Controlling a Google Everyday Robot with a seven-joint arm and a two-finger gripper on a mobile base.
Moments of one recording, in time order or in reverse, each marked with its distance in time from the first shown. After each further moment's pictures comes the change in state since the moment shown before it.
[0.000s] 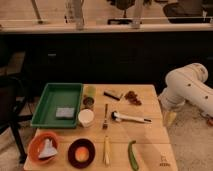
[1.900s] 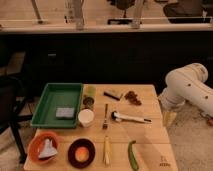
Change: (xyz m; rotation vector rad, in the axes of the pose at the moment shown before) arm 0.000 0.000 0.000 0.002 -0.002 0.000
